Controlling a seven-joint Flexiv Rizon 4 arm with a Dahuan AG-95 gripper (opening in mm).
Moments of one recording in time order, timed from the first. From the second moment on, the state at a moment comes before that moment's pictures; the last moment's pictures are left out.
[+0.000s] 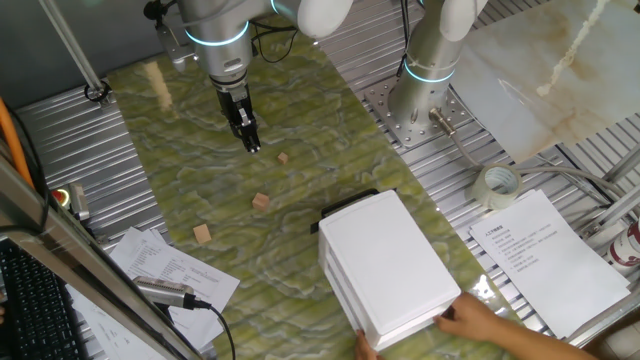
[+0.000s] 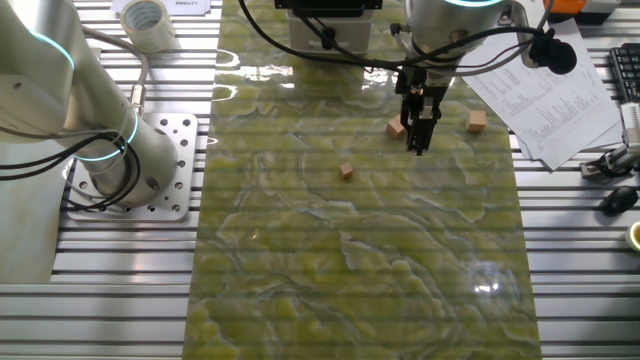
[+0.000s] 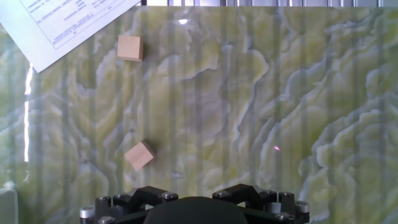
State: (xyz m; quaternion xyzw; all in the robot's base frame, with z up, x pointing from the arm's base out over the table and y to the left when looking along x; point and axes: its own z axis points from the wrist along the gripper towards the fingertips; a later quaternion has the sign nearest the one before) arm 0.500 0.000 0.170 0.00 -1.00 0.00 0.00
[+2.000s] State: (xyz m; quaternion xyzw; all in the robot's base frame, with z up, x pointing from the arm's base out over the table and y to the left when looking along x) arm 0.493 0.044 0.167 0.10 -0.99 0.01 0.01
